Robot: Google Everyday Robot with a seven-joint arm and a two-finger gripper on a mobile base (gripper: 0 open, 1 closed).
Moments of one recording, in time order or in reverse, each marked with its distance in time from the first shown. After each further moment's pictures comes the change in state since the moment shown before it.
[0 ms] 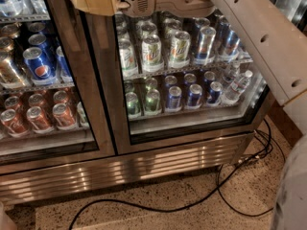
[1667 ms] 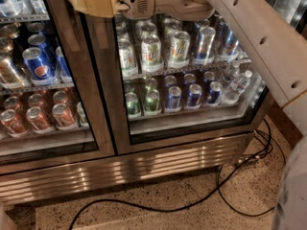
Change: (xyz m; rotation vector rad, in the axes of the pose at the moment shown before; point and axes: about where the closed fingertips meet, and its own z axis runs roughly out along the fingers) arm 0.002 0.000 0.000 0.003 -0.013 0.024
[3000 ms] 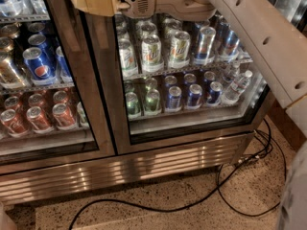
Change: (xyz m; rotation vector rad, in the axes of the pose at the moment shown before) arm -0.008 0.001 -0.001 0.012 -0.020 -0.012
